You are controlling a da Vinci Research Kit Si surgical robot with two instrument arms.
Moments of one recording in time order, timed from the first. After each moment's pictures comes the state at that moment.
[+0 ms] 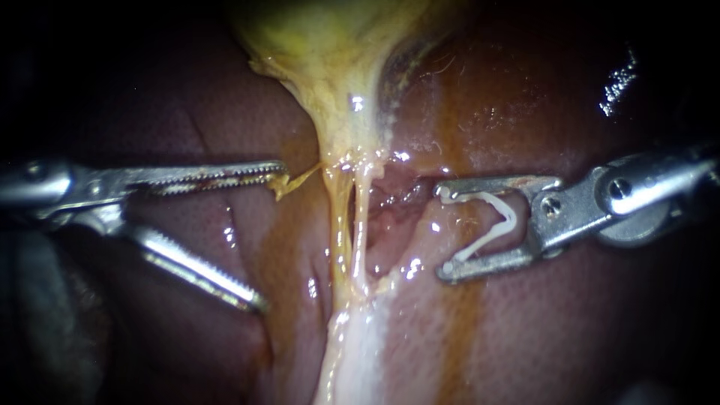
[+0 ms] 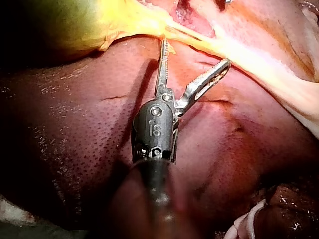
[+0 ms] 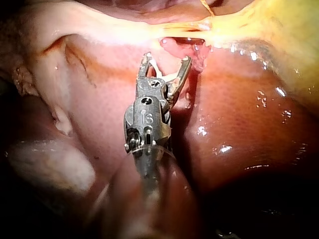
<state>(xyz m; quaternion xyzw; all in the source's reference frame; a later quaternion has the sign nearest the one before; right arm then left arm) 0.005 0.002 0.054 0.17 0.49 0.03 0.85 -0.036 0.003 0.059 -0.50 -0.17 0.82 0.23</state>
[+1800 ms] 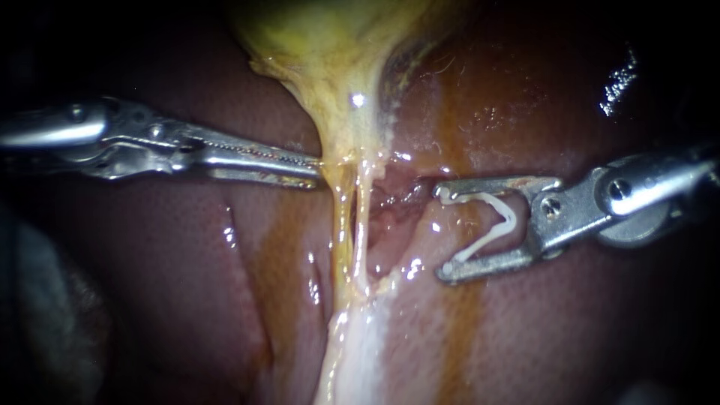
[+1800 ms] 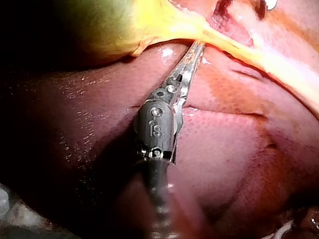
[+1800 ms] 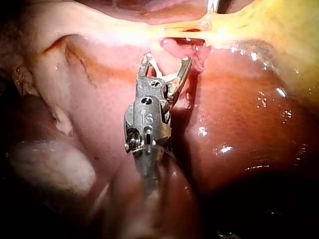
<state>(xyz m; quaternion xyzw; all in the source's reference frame) 0.005 0.002 0.054 0.17 0.49 0.03 0.85 -0.035 0.008 0.064 -0.47 -0.19 0.82 0.25</state>
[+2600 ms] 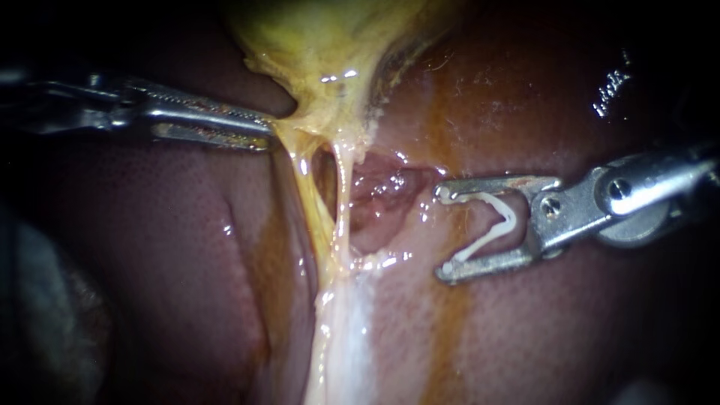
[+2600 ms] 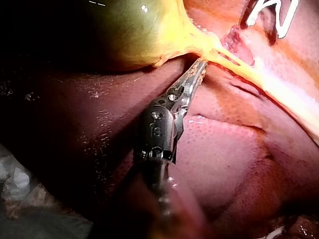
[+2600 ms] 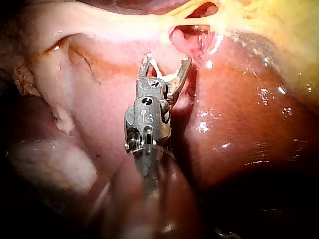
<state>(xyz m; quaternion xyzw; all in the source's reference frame) 0.005 0.002 0.054 0.17 0.49 0.03 0.85 -0.031 0.012 0.058 -0.46 -0.22 0.82 0.27</state>
